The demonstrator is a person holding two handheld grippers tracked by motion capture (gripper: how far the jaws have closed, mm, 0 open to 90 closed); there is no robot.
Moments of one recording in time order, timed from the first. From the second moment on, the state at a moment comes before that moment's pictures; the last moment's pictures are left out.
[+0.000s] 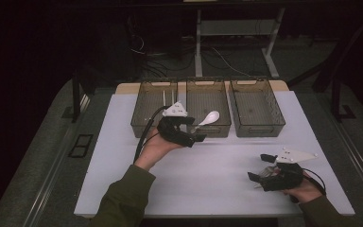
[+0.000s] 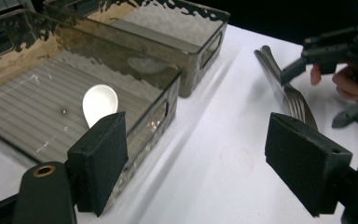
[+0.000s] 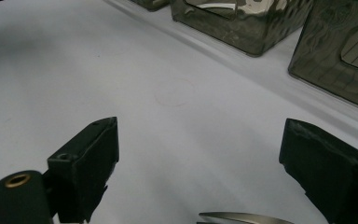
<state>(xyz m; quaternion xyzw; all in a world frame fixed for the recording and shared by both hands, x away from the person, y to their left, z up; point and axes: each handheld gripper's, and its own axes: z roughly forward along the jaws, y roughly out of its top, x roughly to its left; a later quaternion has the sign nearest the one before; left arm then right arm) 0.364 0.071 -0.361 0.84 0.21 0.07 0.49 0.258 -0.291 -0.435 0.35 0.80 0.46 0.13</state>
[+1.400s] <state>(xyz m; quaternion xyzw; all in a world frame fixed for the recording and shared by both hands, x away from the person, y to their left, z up) 0.273 0.167 -0.428 0.82 0.27 0.08 0.49 0.257 -0.295 -0.432 0.35 0.81 0.46 0.11</state>
